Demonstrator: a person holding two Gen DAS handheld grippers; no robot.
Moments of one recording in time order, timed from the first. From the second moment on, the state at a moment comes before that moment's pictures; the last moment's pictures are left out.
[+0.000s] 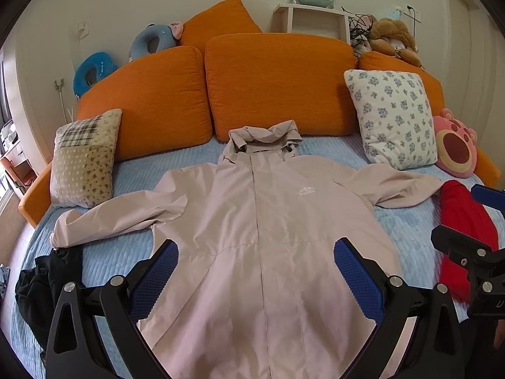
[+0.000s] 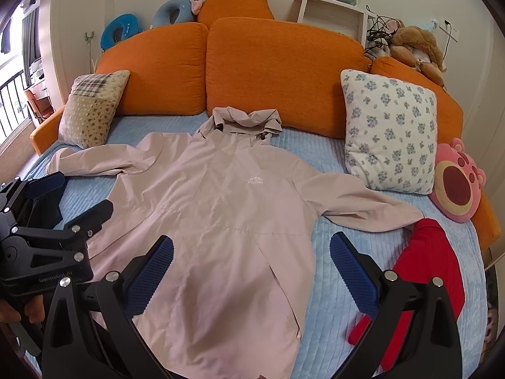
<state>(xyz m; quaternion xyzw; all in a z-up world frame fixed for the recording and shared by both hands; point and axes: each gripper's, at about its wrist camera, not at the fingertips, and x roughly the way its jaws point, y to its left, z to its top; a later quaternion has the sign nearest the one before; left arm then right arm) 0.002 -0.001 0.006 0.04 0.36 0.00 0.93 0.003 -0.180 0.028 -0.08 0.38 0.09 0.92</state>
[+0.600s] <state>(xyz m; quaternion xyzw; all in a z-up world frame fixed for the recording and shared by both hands) 0.002 0.005 0.004 0.04 0.36 -0.02 0.93 0.002 -0.180 0.027 -0.08 0.38 0.10 0.92</state>
